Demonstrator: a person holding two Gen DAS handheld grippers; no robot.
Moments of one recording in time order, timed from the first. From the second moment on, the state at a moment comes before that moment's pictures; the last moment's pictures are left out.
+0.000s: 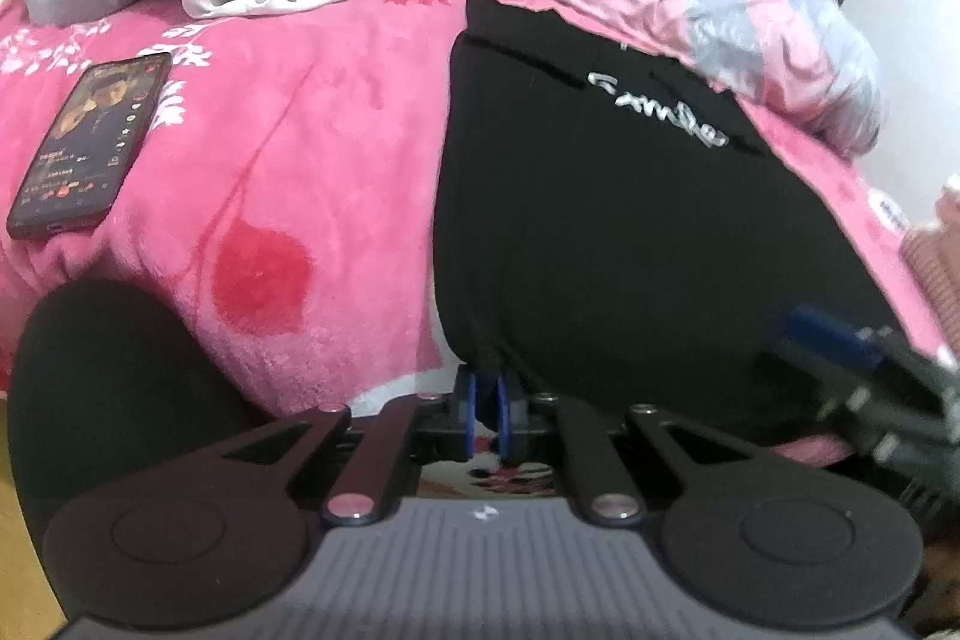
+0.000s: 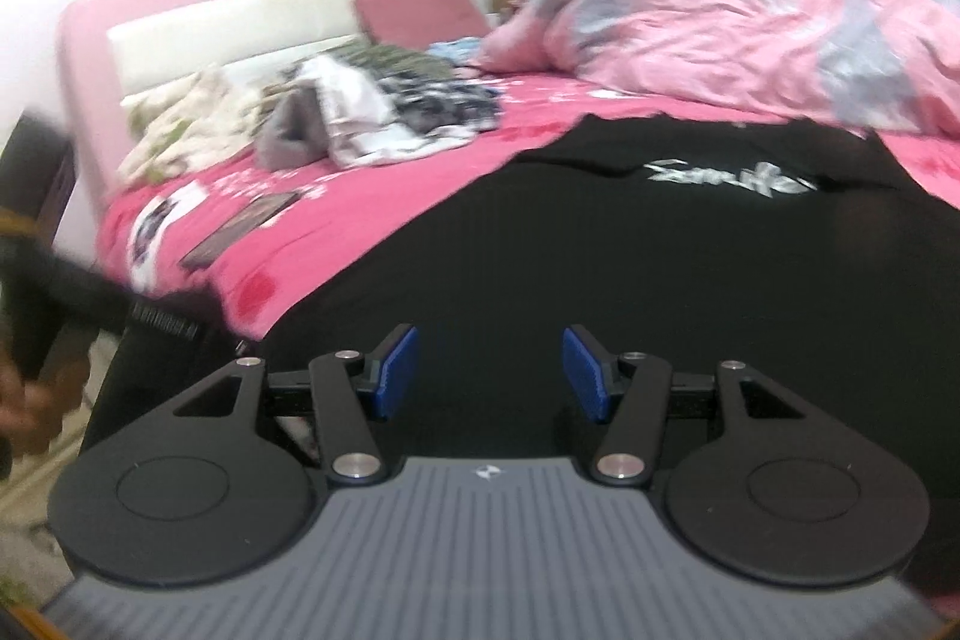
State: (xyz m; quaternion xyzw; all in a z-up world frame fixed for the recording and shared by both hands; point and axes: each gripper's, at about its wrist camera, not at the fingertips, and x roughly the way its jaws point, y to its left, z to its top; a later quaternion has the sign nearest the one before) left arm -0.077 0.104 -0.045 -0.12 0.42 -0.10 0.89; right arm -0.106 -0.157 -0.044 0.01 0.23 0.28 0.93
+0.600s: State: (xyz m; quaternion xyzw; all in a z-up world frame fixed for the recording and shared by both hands) left arm -0.073 0.137 -0.032 -0.22 0.39 -0.17 0.88; right arm -0.144 -0.053 -0.053 -0.23 0.14 0.38 0.89
